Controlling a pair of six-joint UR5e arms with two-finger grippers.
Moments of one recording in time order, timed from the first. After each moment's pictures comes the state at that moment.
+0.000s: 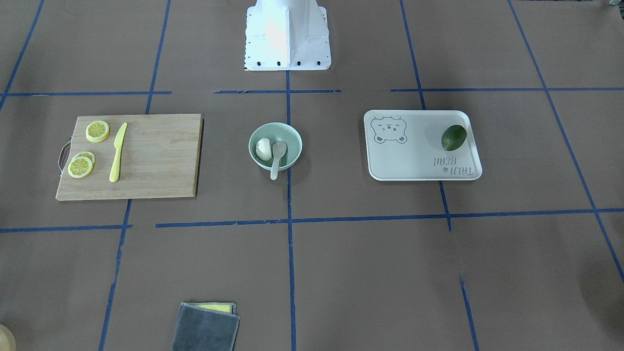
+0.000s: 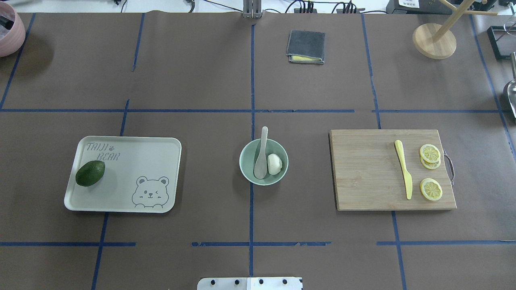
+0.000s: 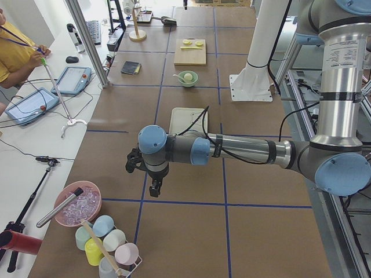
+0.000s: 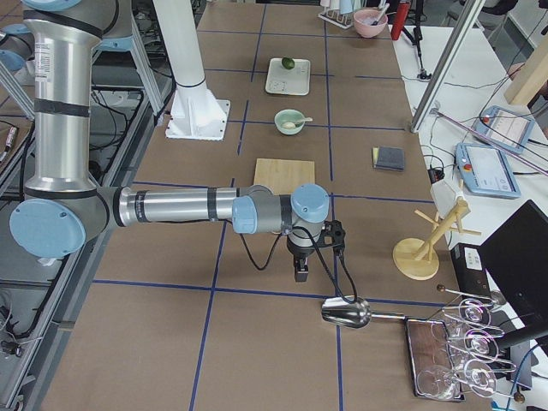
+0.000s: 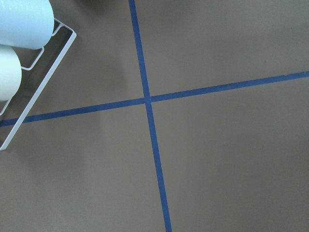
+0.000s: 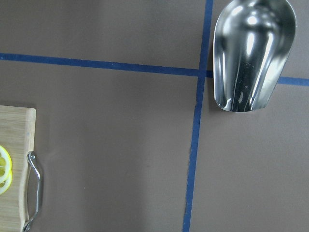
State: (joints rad) left arm -1.55 -1.55 -1.69 -1.56 -2.38 0.09; right arm 1.47 -1.66 1.73 -1.55 2.36 0.05
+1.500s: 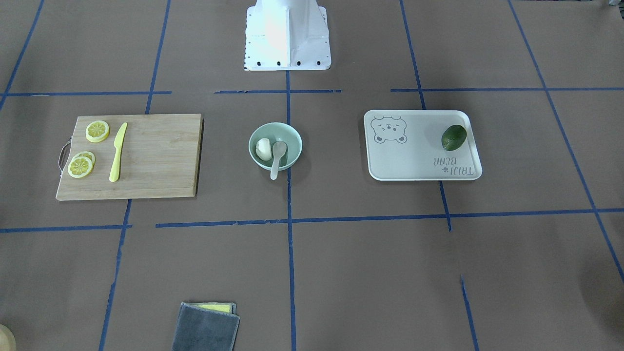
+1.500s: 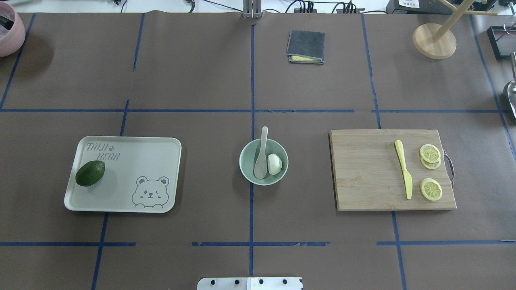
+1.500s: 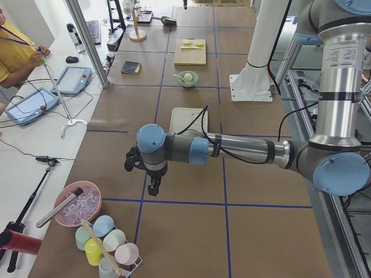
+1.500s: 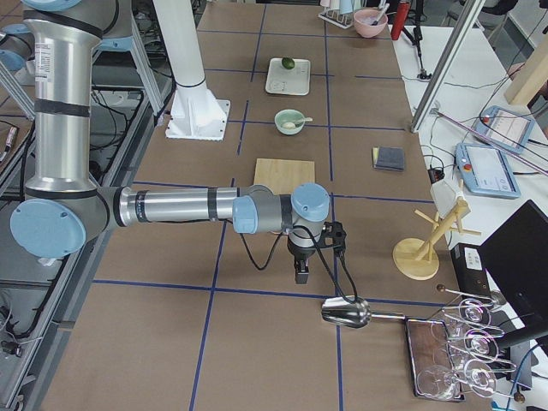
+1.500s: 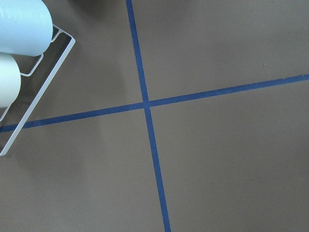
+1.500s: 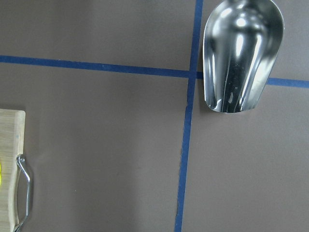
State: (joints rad) left arm -1.55 -1.56 -1.69 -1.57 -2.39 0.09; right arm 1.47 -1.66 1.73 -1.55 2.33 0.06
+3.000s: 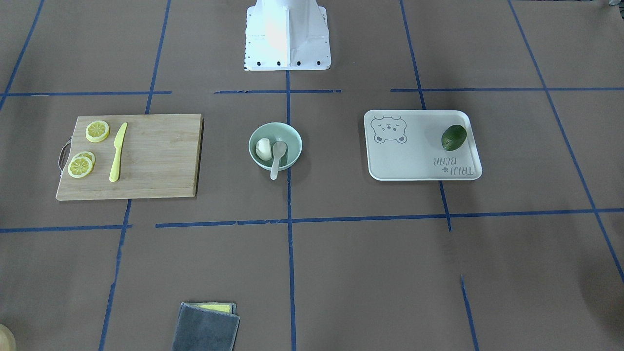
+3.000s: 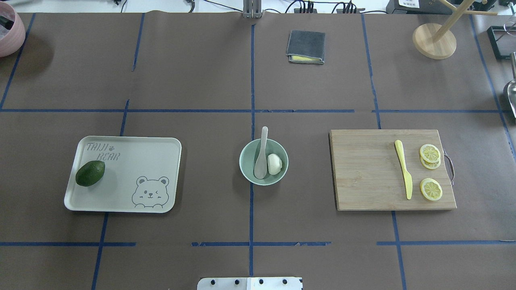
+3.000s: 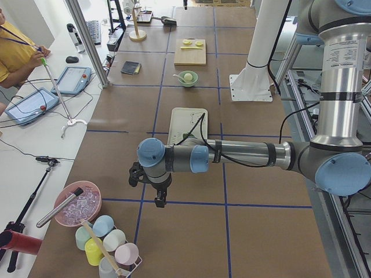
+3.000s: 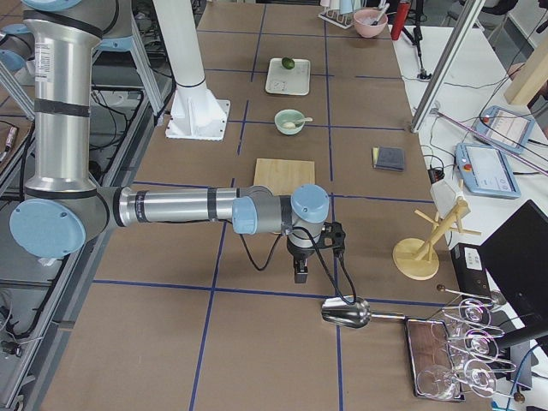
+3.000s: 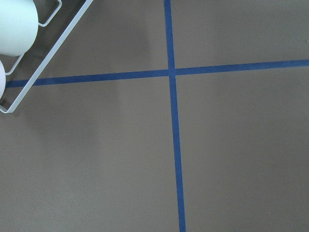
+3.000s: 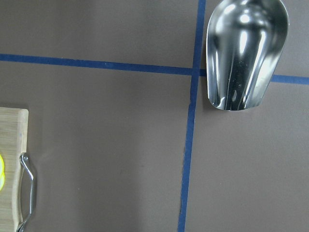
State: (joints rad) left arm -1.55 -1.54 -1.64 -1.50 -2.38 0.08; right arm 1.47 -1.66 1.72 -1.55 2.35 0.06
